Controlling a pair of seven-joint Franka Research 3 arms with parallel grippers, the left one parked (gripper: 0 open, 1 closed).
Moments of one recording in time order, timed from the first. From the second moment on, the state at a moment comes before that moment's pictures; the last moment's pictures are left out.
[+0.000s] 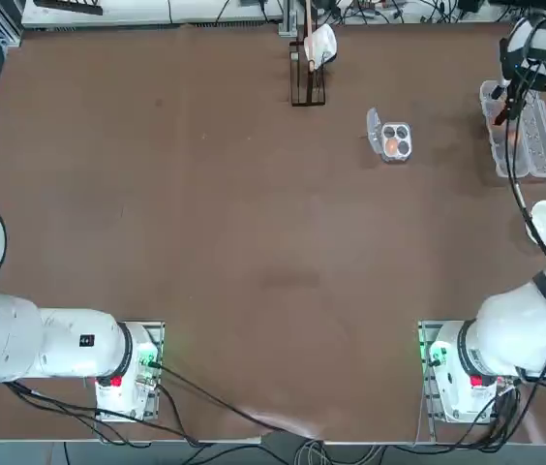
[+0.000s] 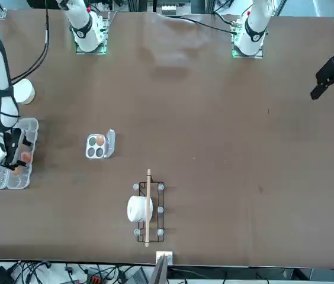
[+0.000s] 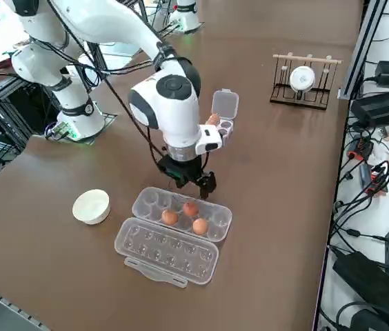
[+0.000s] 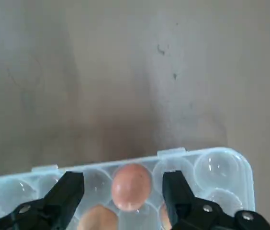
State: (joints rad) arm -0.24 0.53 -0.11 -1.78 0.06 2.30 -1.84
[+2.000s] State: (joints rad) arm -0.29 0.61 -0.10 -1.77 0.12 2.39 -1.96
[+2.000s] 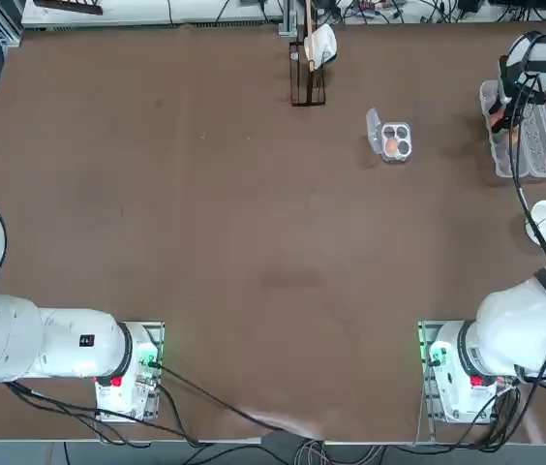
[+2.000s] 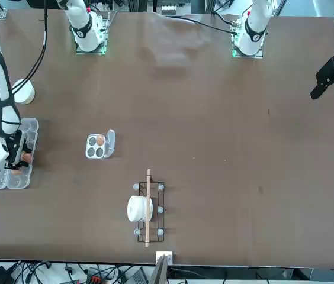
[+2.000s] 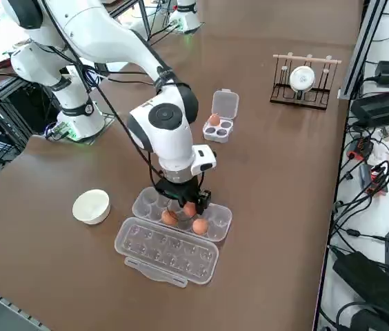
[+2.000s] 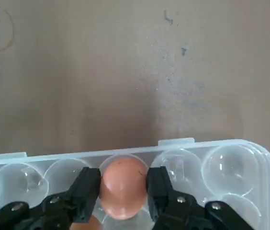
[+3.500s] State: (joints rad) arm -0.07 0.31 -0.09 -1.91 0.14 2.11 -1.17
